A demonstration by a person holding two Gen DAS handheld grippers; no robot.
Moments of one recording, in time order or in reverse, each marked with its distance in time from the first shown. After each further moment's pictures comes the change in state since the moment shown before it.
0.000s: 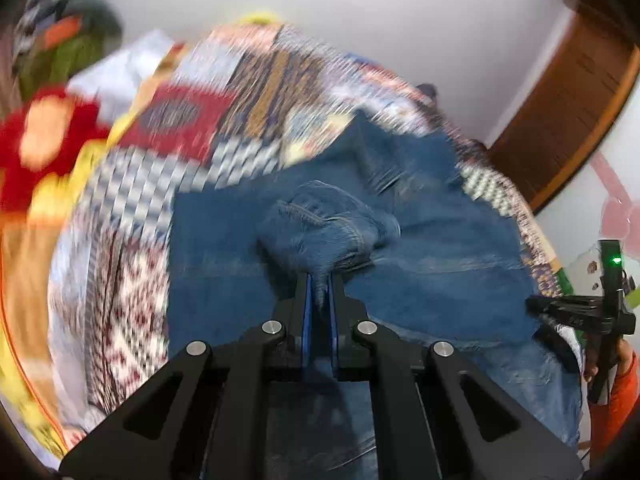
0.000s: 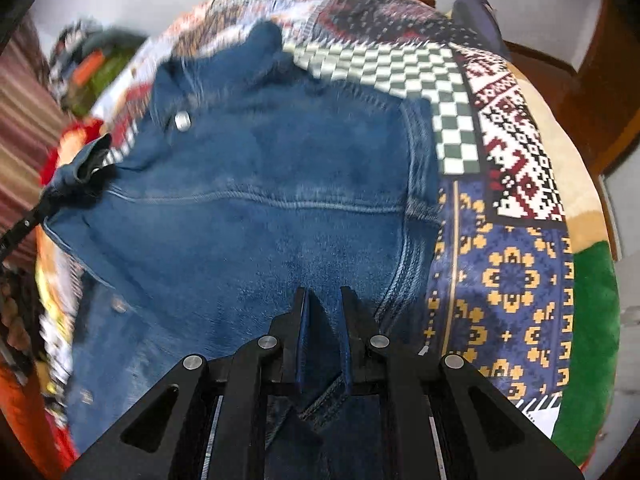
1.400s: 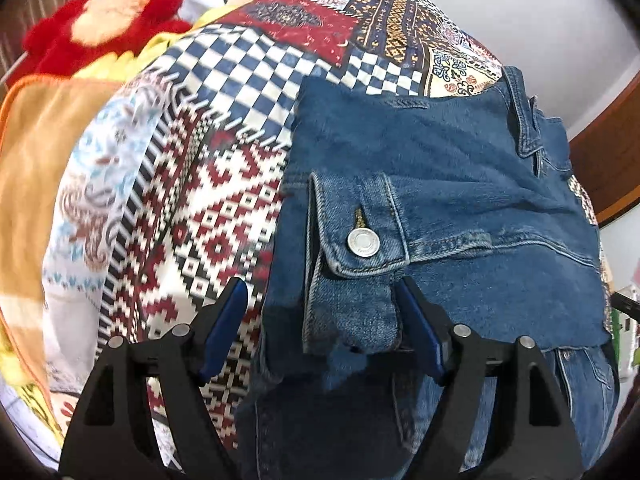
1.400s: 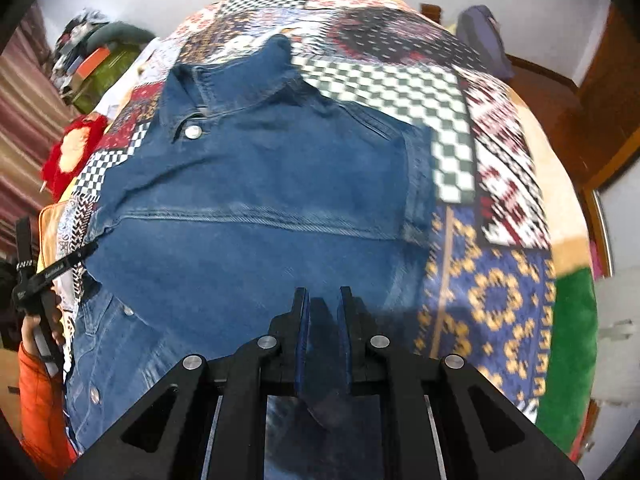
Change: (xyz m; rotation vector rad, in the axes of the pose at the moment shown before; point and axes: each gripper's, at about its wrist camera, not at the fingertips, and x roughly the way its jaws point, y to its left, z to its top) left arm 0.040 0.095 -0.042 -0.196 0.125 0.108; right arm -0.017 0.013 0.014 -0.021 -0.022 -0.001
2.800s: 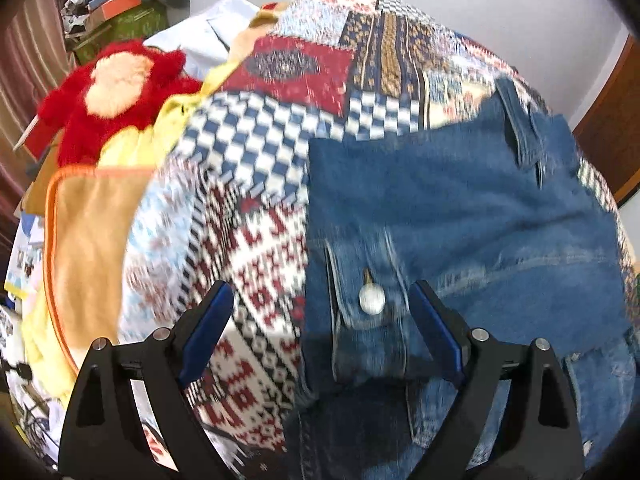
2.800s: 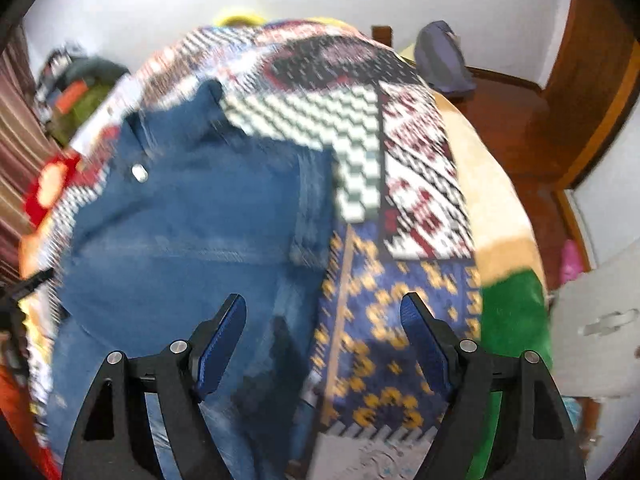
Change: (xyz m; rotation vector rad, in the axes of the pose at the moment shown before) left arm -0.034 -0.018 0.037 0.129 -0.064 0.138; right arm -0.021 -0.072 0.002 0.095 -0.134 -0.041
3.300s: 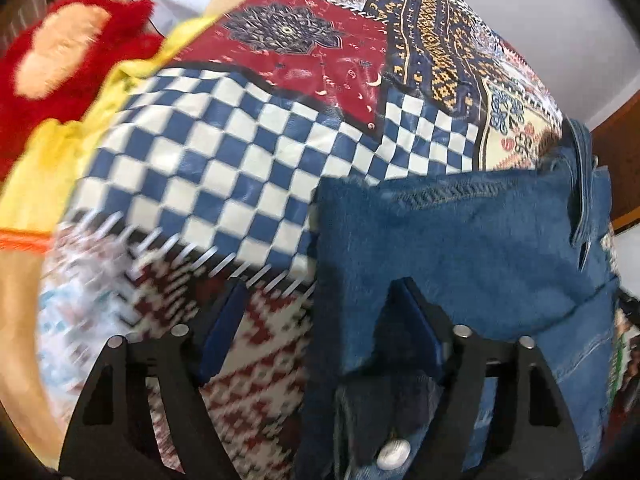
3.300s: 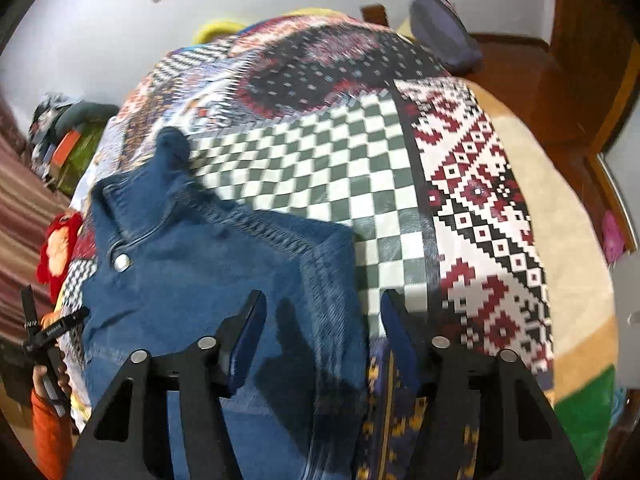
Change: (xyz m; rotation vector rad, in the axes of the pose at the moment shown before) left arm 0.105 0.021 0.064 -0.115 0.137 -0.122; right arm 0.081 -0.014 0.072 0.174 0.052 0.091
